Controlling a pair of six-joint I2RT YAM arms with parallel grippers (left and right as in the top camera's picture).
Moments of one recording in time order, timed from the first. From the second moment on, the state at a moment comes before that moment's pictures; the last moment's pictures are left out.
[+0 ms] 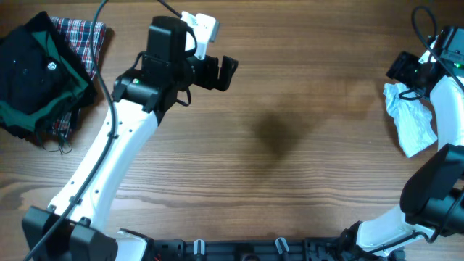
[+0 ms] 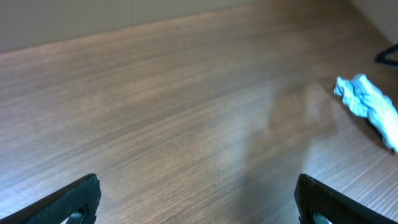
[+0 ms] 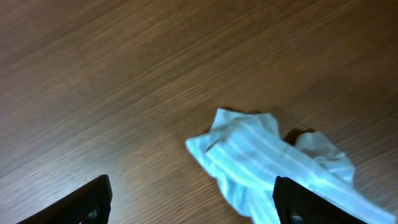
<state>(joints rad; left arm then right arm) -0.36 1.55 1.39 -0.54 0.25 -0.07 -0.38 1.80 1.40 -0.62 0.02 0.17</state>
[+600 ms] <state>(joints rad) -0.37 1.64 1.39 -0.54 0.25 -0.07 -0.38 1.99 1.40 -0.58 0.11 0.13</state>
